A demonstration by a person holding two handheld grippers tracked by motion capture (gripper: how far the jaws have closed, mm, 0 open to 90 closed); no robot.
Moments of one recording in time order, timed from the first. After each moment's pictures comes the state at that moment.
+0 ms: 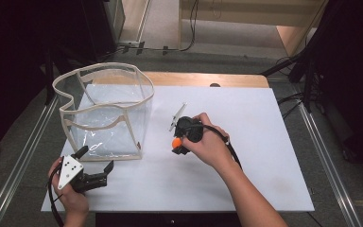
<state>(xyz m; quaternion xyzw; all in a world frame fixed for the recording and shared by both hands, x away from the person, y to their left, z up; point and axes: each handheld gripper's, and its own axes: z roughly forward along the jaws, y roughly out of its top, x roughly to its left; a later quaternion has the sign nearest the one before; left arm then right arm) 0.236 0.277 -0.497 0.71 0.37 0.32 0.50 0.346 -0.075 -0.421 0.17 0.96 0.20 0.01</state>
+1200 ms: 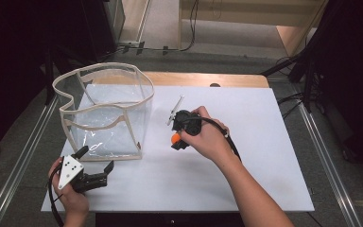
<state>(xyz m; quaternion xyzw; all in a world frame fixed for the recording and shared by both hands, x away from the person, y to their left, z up) 0.236 0.277 -0.497 0.71 0.37 0.32 0.50 0.357 -0.071 -0.405 0.17 0.97 0.19 0.00</state>
